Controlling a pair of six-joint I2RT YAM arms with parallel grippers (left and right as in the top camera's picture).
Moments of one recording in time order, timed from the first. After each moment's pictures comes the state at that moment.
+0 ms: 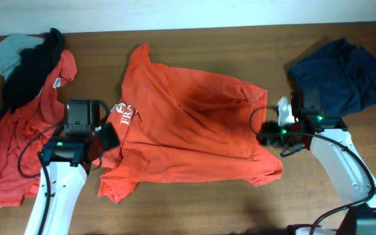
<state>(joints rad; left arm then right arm) -0.06 1.24 1.00 -0.81 -0.09 -0.42 -0.02 1.44 0.94 -0.74 -0.27 0.17</state>
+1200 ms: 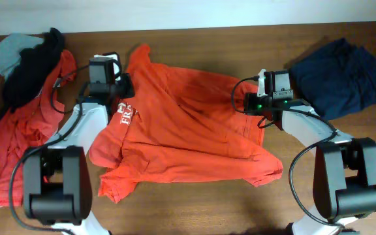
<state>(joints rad) -0.07 1.88 1.19 -0.09 0.02 -0.20 0.09 1.81 1.04 -0.21 -0.08 0.19</state>
